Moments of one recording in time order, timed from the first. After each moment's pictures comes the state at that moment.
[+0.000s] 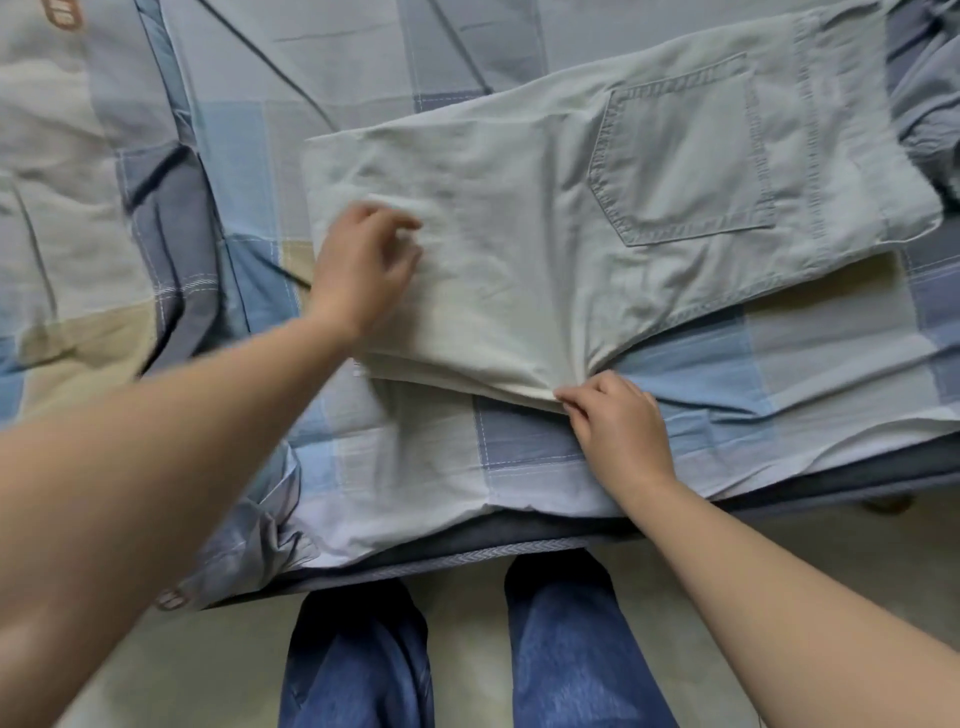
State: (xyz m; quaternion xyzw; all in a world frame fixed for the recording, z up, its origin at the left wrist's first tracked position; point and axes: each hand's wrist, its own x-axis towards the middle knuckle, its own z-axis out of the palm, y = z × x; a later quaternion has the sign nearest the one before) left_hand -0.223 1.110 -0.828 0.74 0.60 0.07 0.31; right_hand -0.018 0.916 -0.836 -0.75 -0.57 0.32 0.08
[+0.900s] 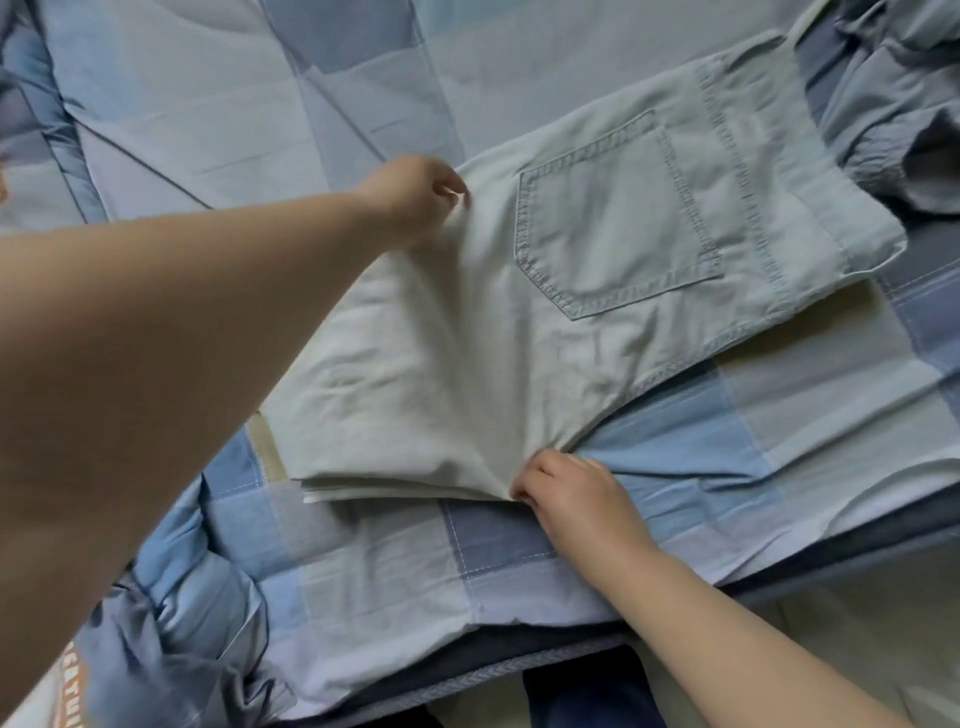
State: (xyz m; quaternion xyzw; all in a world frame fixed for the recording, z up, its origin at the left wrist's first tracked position) left_hand -0.073 1.224 -0.828 0.78 0.53 -0.12 0.31; right_hand -0.010 0.922 -0.858 -0.68 -0.65 0.34 0.09
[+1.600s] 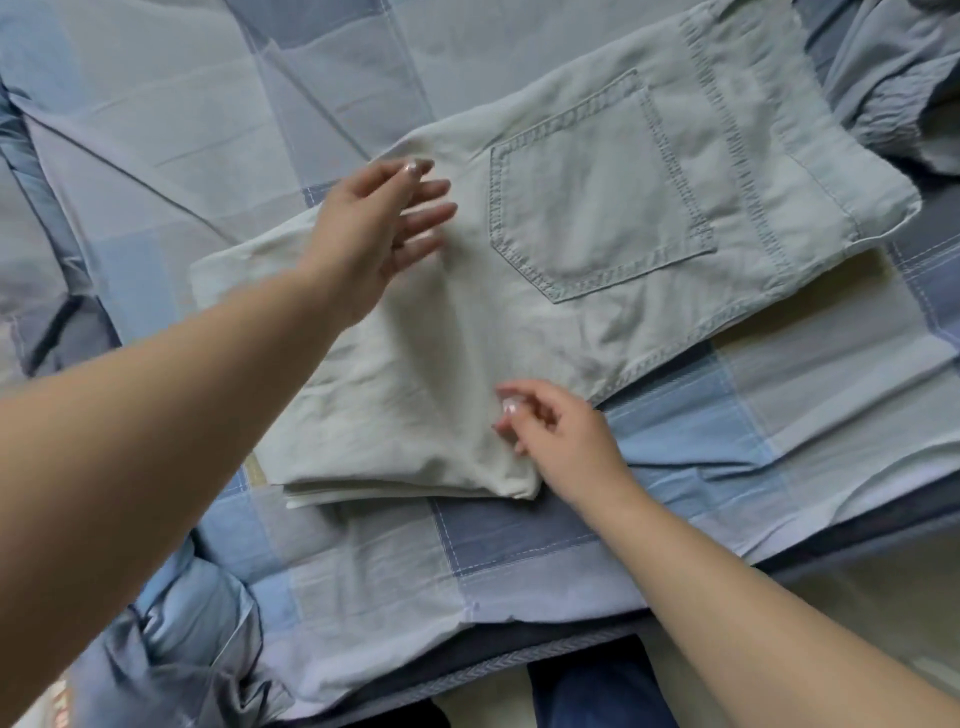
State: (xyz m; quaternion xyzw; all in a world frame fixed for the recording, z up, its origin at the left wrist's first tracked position) left_hand -0.087 1.191 -0.838 0.41 0.55 0.21 0.70; right_hand 0.005 0.976 -0.855 -0.71 -0.24 0.57 0.34
